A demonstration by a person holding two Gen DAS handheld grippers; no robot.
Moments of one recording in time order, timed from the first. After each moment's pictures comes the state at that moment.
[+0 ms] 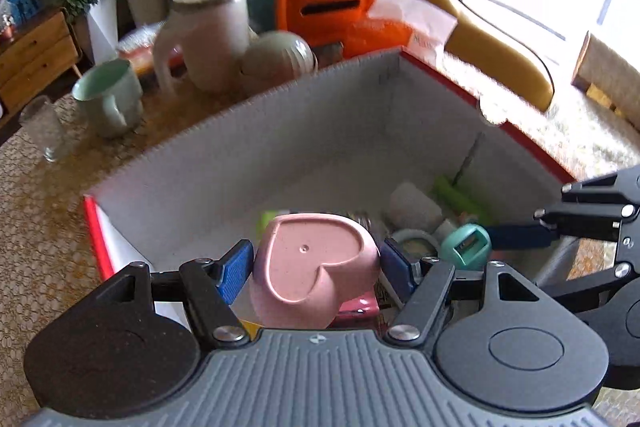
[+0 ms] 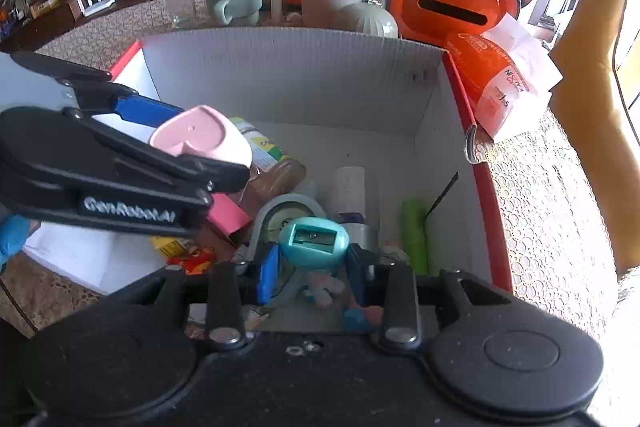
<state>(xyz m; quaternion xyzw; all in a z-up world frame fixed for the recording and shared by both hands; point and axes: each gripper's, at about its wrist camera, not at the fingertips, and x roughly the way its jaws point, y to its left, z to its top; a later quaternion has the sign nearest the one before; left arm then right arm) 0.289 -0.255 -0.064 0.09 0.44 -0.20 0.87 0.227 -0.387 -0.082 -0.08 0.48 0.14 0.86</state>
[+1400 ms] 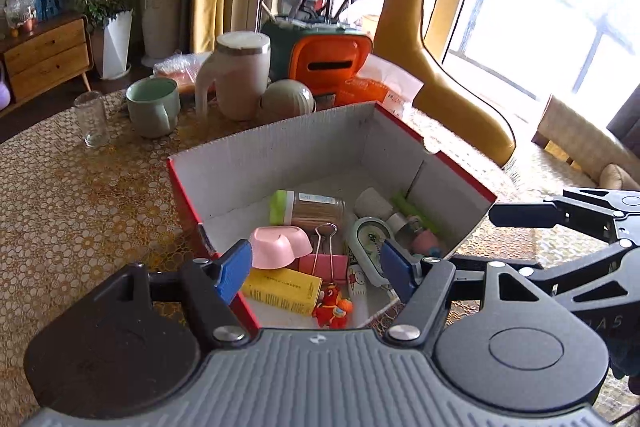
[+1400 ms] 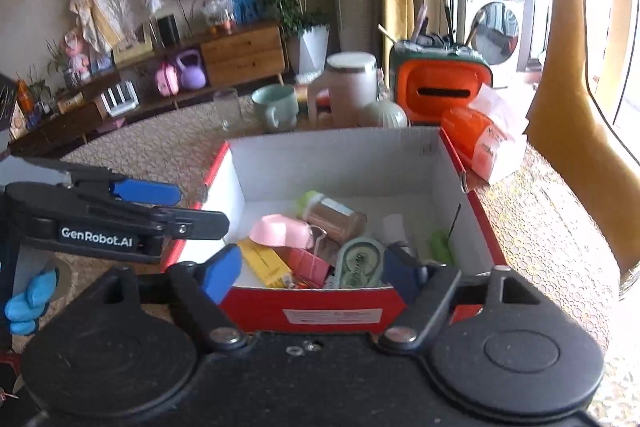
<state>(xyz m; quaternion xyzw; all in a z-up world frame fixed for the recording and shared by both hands) 0.189 -0.183 0.003 0.00 0.37 -0.22 0.90 0.126 -0.379 -0.007 0.01 0.35 0.15 0.92</state>
